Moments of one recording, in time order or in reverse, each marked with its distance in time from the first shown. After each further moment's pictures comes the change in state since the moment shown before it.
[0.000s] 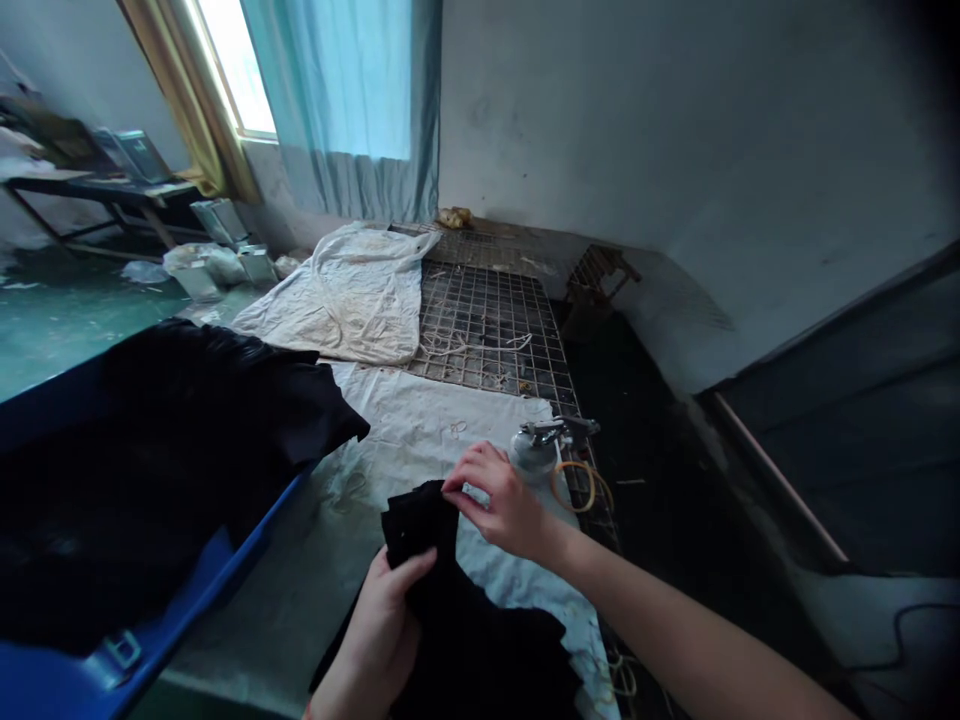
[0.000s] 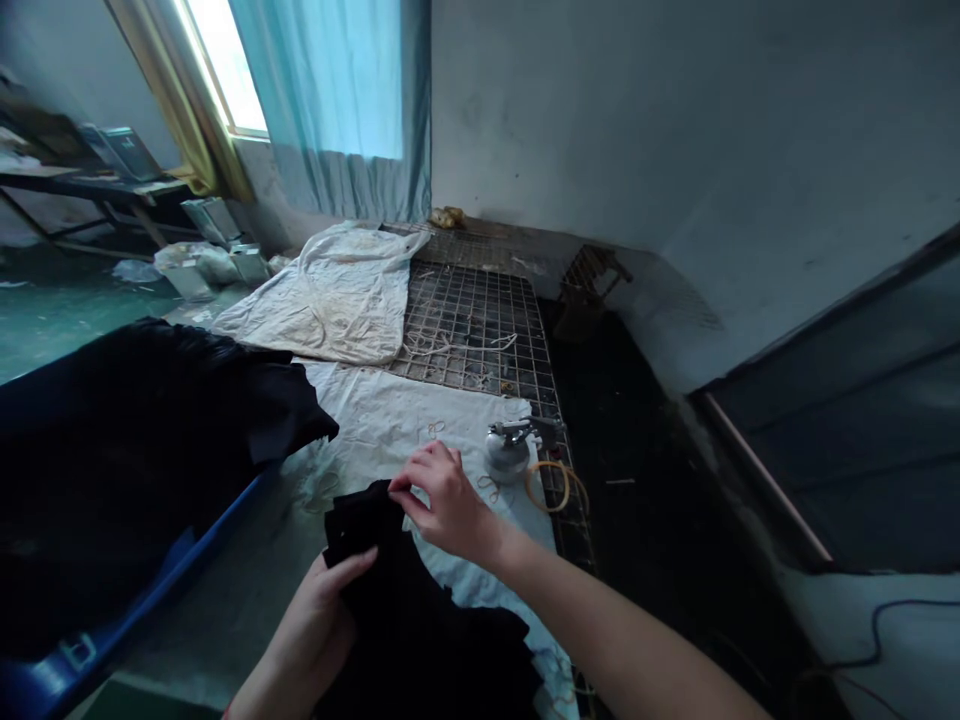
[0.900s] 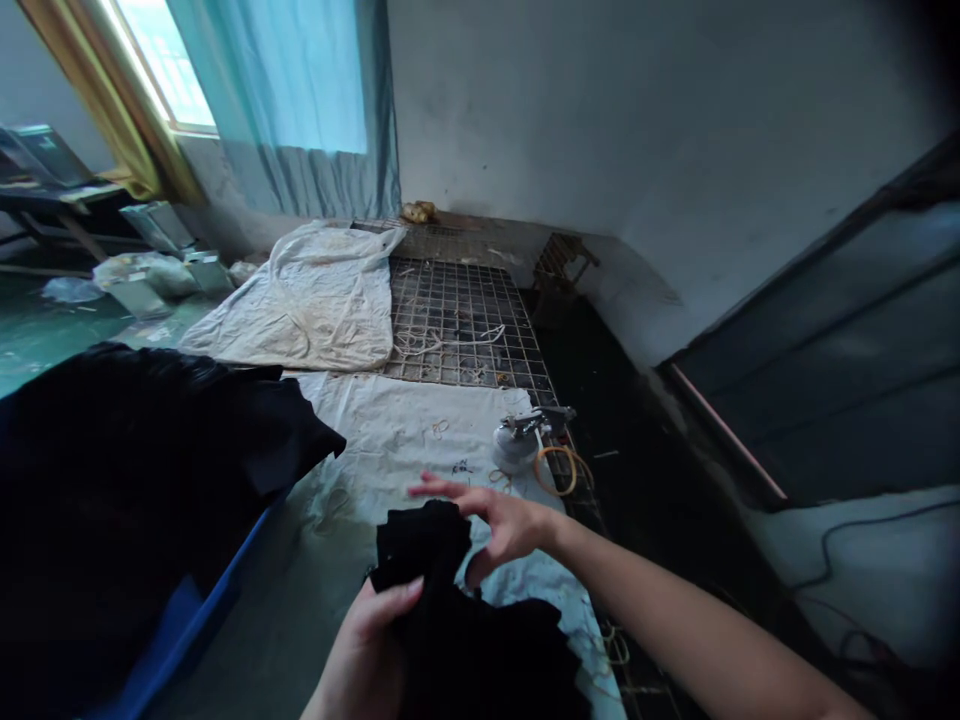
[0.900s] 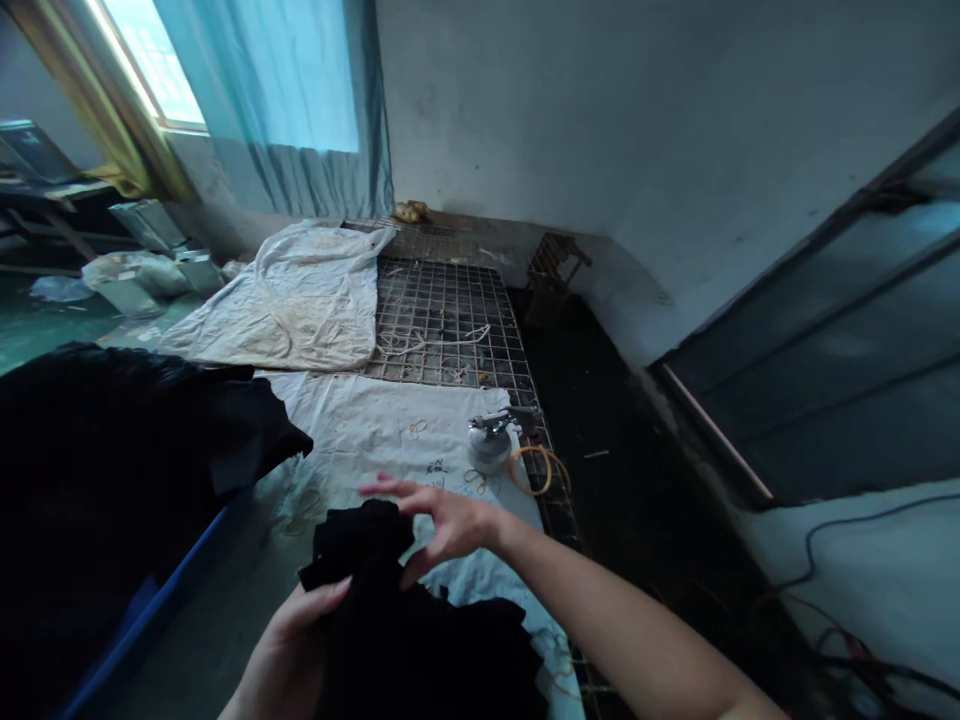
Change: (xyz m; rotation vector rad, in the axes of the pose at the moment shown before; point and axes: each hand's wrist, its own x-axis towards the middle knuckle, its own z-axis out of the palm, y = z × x) left_hand -0.014 0.023 0.008 -0.016 -0.111 -0.206; right_hand -0.015 0.043 0.002 0.612 -0.440 0.025
